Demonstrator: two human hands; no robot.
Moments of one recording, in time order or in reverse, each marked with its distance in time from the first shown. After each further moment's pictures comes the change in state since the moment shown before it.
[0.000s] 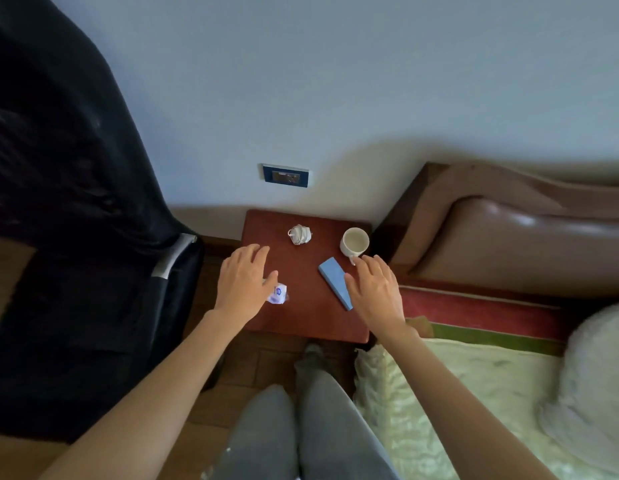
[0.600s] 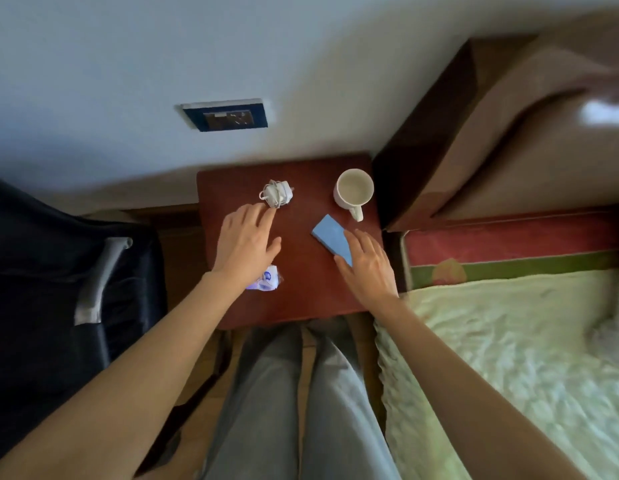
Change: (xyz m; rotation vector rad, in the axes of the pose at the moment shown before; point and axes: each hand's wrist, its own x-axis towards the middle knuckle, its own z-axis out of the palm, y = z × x) left_hand 0.141 -0.018 0.126 0.173 -0.200 0.346; right_hand 0.056 0.057 0.158 0.085 -0.155 0.190
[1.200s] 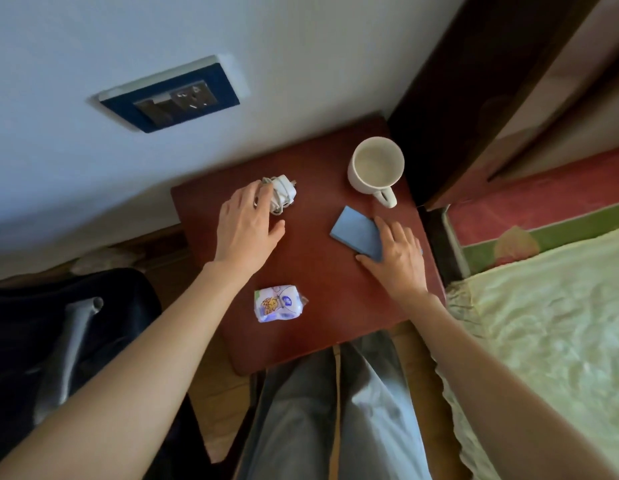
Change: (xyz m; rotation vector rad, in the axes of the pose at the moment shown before) left_hand 0.088 -0.051 0.090 -0.032 0.058 0.110; right_hand 0.044 0.039 0.107 0.007 0.134 0.195
